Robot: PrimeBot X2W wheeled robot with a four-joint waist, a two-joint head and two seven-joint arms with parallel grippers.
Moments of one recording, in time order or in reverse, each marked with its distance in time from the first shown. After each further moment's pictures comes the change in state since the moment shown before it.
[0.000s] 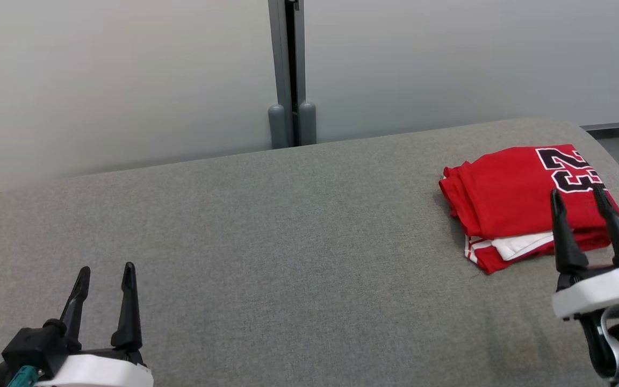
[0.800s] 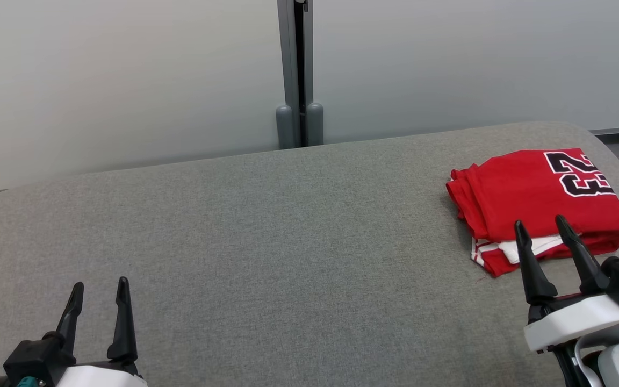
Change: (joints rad) left arm 0.034 -0.031 0.047 0.035 0.058 0.002 0.000; right arm 0.148 0.065 0.003 -0.179 -0.028 0.000 0.094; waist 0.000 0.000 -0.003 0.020
